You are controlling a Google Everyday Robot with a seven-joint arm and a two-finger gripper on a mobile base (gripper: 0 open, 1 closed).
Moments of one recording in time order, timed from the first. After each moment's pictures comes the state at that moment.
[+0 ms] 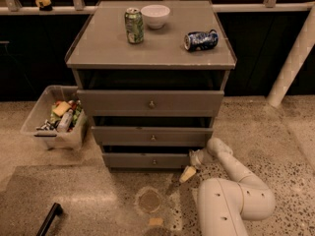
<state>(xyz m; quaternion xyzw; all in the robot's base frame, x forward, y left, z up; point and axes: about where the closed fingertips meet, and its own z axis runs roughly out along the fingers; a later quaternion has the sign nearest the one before) 0.721 -0.187 0.179 -0.52 0.80 0.20 0.23</state>
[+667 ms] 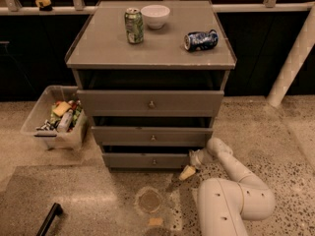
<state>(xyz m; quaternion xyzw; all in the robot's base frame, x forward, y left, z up) 0.721 -0.187 0.179 -0.52 0.80 0.20 0.23</state>
